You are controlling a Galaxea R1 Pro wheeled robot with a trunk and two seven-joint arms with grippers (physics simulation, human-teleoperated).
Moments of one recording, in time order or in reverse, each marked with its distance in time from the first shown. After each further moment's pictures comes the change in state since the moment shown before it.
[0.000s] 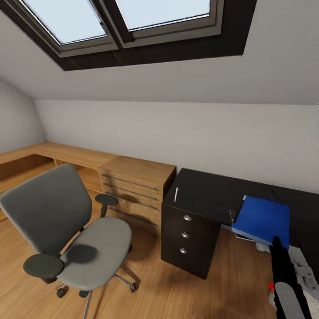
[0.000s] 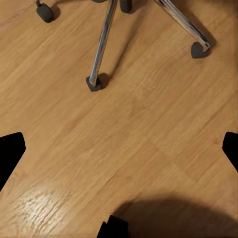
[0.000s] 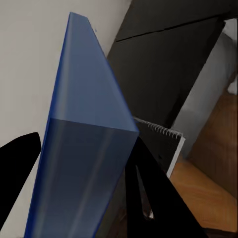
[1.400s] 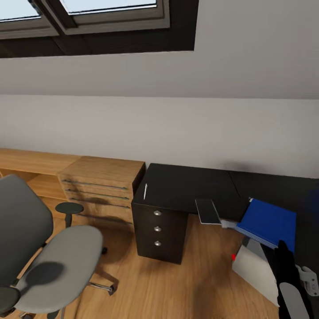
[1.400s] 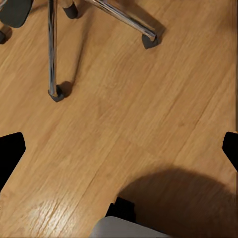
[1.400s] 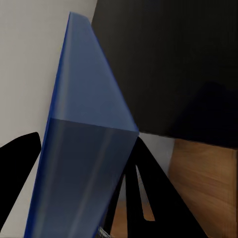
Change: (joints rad) left arm 0.000 0.000 0.001 0.001 -0.001 -0.002 0.003; right arm -0.023 -0.002 -0.051 0.042 -0.107 0.002 0.003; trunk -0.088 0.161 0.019
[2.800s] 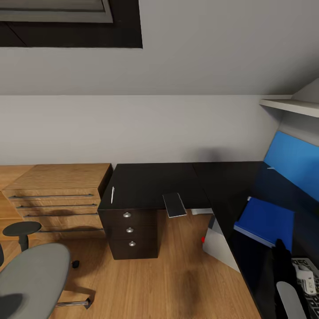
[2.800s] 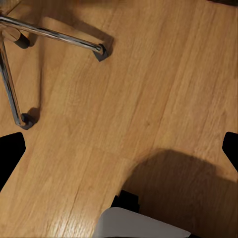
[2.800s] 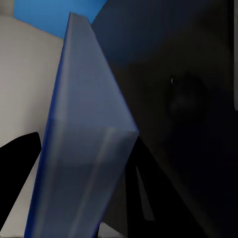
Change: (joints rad) left arm 0.000 0.000 -0.001 0.000 0.000 -0.023 0.001; right arm 0.000 0.012 0.016 -0.010 0.004 -0.008 0.002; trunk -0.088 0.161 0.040
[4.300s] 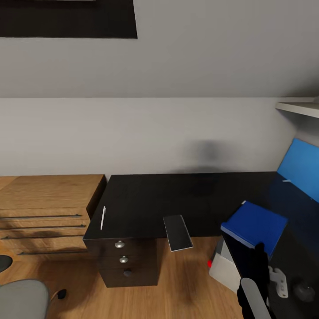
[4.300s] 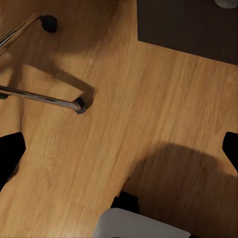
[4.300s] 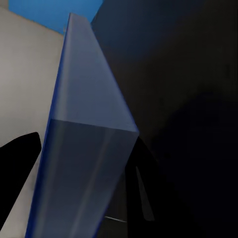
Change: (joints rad) left arm 0.000 0.000 -0.004 0.019 -0.001 -0.028 -0.001; right arm -0.002 0.093 0.219 0.072 -0.014 -0.376 -0.042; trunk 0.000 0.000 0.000
